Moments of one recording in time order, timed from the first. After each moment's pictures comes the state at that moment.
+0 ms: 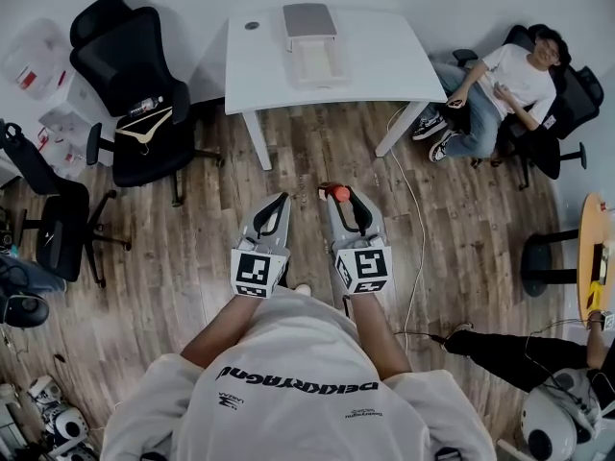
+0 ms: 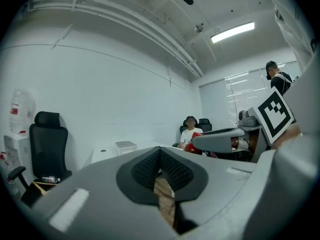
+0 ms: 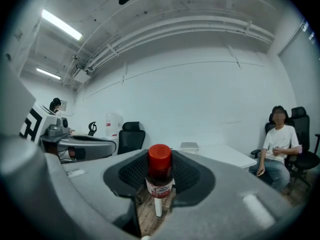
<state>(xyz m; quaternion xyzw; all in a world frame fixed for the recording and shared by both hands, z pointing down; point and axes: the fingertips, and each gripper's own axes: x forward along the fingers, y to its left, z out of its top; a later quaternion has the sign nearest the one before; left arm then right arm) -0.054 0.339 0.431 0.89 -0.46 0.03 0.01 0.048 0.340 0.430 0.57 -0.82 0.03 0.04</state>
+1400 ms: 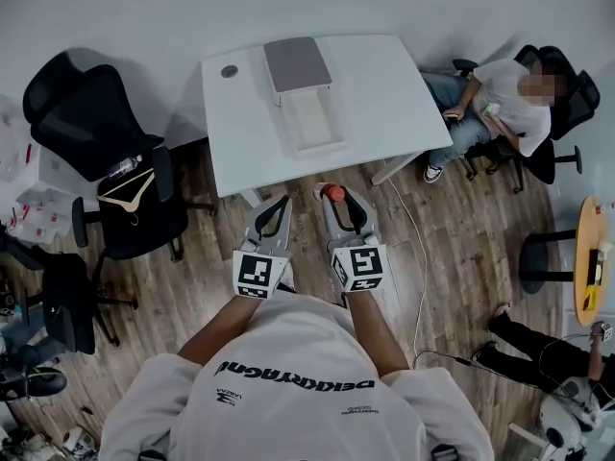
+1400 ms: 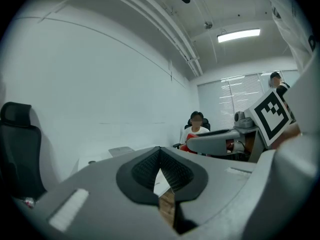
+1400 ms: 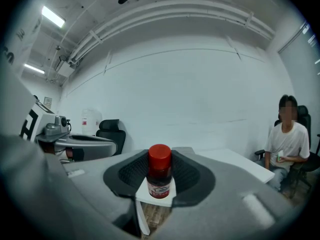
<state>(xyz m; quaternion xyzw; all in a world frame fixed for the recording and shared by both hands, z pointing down) -0.053 0.048 0.426 0.92 -0.40 0.04 0.02 0.038 0.053 0.427 0.61 -0.79 0.05 0.05</state>
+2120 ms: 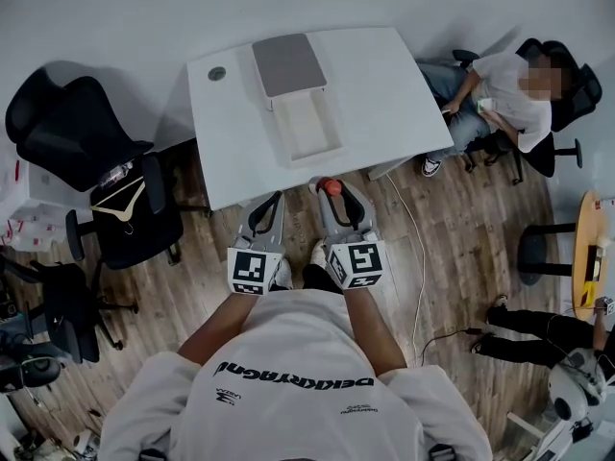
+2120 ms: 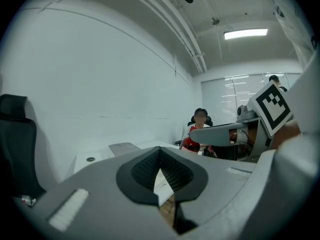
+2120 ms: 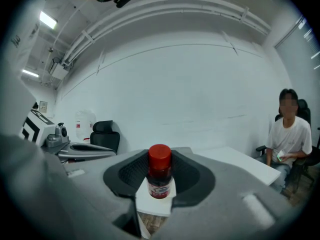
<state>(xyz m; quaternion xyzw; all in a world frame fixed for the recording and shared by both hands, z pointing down) -0.044 -0.017 0.445 0.91 -0.40 0.05 0.05 0.053 -0.007 0.429 0.62 -0.78 0.07 0.04</state>
